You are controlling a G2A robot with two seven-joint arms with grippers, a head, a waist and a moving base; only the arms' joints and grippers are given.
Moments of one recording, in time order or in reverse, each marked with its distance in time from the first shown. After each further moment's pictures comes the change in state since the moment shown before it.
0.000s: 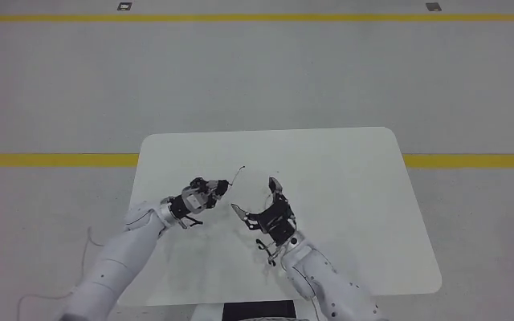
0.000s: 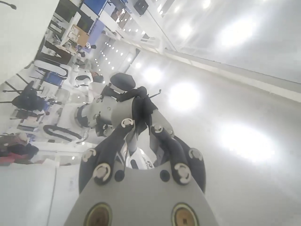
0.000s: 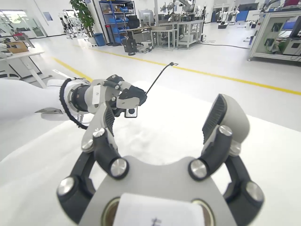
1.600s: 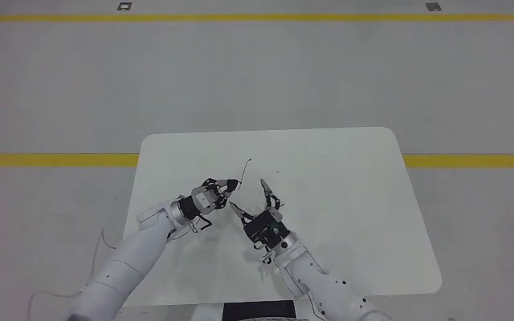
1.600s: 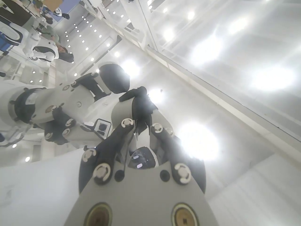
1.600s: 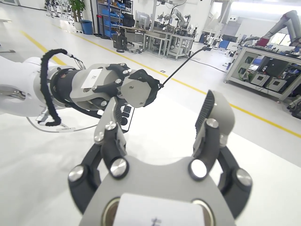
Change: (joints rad) left arm -0.001 -0.017 0.075 -0.040 -0.183 0.157 0.068; right arm 0.094 0.007 -0.123 0.130 -0.138 0.182 -0.085
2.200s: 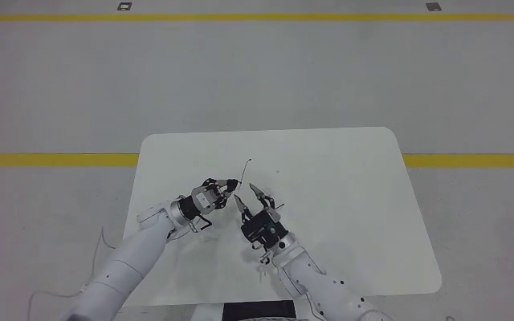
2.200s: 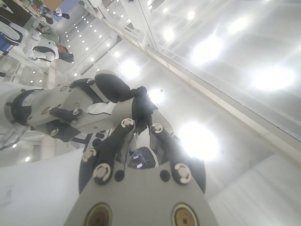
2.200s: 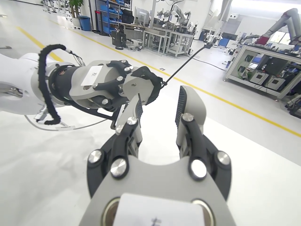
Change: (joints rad) left arm 0.000 0.000 0.000 0.000 0.000 0.000 0.000; right arm 0.014 -0.004 -0.021 0.004 0.000 0.024 0.021
